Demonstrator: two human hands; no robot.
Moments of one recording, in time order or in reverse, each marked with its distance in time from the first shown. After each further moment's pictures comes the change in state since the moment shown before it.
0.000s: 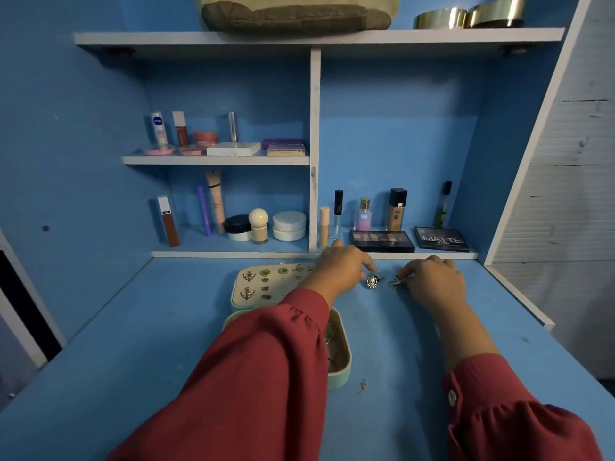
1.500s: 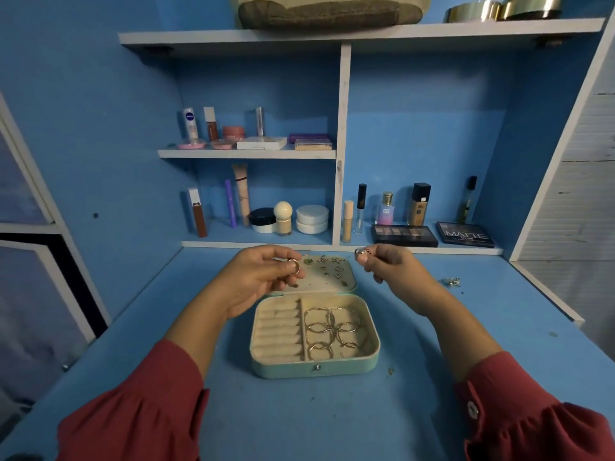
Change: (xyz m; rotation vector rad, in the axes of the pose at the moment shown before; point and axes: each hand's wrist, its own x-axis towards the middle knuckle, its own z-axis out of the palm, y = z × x) left_hand -0.141 -0.094 -0.079 -1.218 0.078 -0.234; right_hand -0.051 -0.079 -0.016 1.018 -0.298 -0.330
